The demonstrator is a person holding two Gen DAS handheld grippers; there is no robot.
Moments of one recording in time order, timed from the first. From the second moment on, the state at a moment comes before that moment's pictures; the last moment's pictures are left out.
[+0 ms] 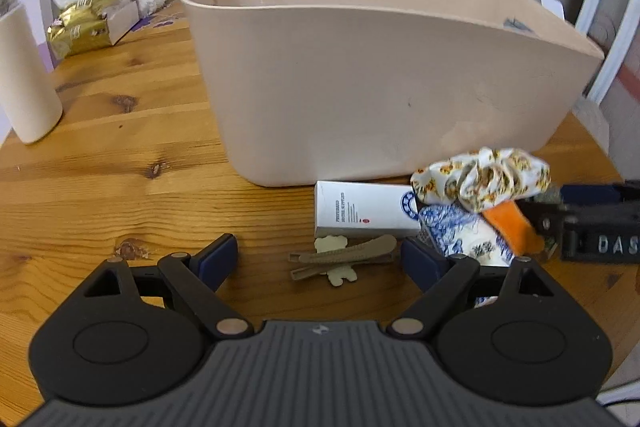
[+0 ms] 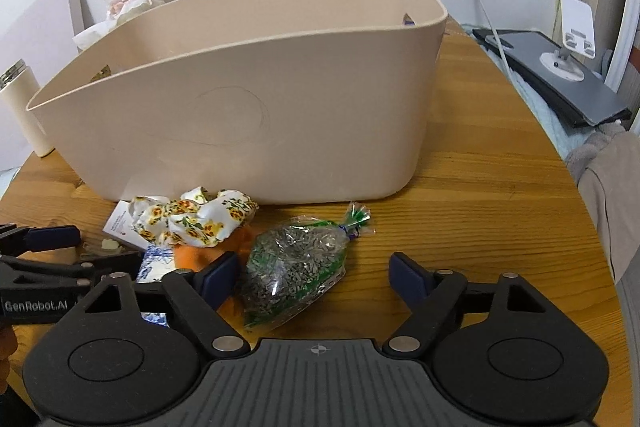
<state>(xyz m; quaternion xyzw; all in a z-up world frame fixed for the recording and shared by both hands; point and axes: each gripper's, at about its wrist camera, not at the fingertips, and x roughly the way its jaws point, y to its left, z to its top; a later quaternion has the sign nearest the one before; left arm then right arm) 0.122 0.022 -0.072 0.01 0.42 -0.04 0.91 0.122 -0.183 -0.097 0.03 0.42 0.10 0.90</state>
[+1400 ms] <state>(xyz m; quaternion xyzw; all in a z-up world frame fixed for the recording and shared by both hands) 0.071 0.045 -0.008 -0.02 0.34 -0.07 0.94 0.060 -0.189 -0.025 0.00 0.30 0.08 0.95</state>
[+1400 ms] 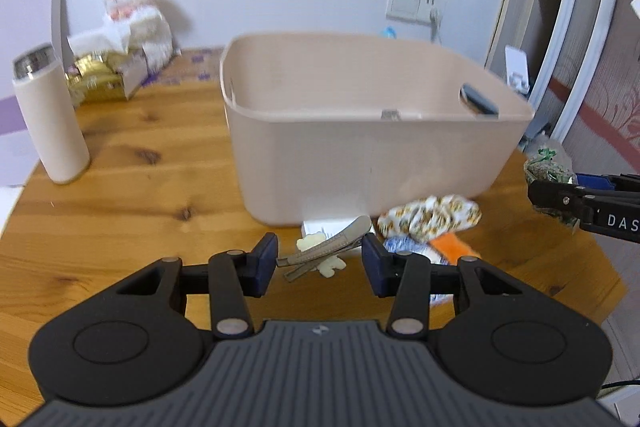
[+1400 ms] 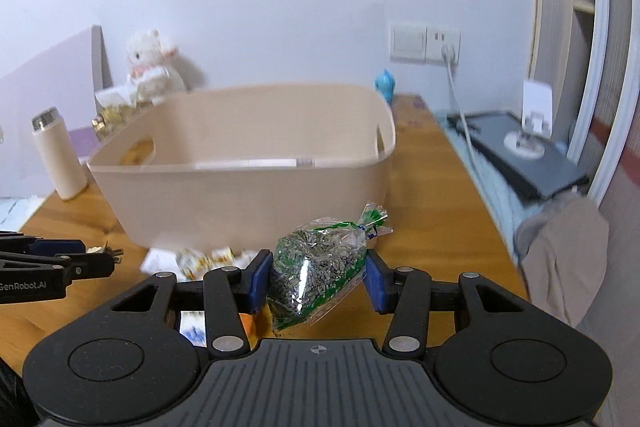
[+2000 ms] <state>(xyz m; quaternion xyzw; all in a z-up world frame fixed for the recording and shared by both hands) 0.116 0.042 0.065 0.01 0.24 -0.05 0.97 0.097 -0.175 0.035 -0.02 0.22 0.08 0.97</state>
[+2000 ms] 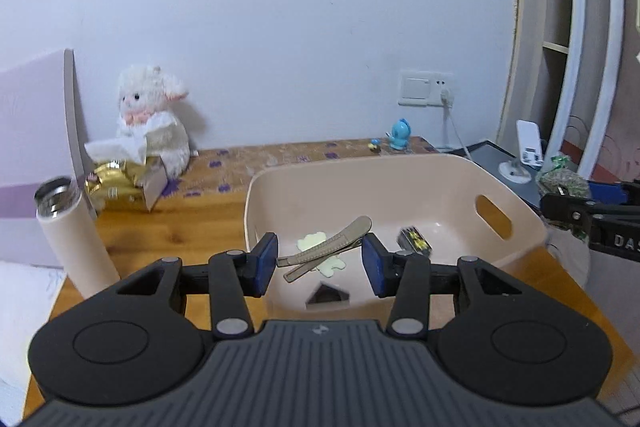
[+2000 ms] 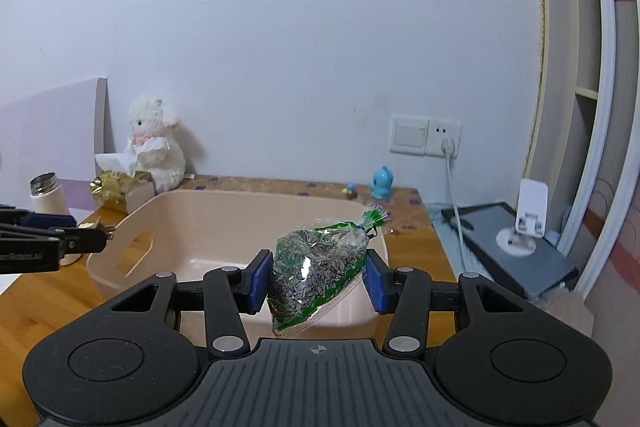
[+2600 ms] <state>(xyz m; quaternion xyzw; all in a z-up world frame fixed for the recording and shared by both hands) 0.209 0.004 0.008 0.07 0.34 -0.04 0.94 0.167 -0.149 -0.003 -0.04 0.29 0.07 0.95</state>
